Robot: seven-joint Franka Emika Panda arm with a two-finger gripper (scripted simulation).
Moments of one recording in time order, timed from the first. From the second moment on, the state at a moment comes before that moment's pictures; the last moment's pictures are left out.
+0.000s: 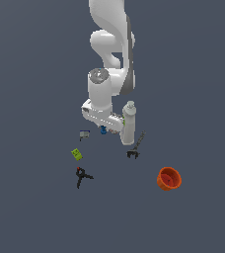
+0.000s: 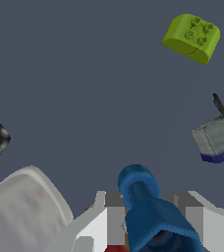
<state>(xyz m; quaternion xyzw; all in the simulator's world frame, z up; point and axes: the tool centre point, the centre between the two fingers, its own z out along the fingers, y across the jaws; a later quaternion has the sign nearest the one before) -0.096 -0.046 0.095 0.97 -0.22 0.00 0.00</state>
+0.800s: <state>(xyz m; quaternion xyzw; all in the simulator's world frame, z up) -0.022 -0.027 0.221 0.97 -0.22 0.00 0.00</state>
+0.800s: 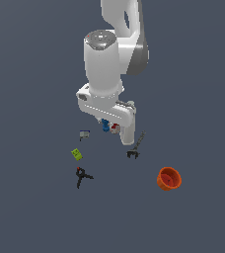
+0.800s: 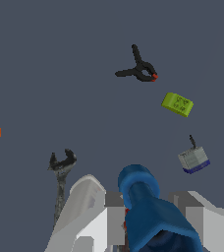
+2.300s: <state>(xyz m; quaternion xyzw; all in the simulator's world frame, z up) 0.098 0.002 0.407 0.97 -0.22 0.00 0.00</state>
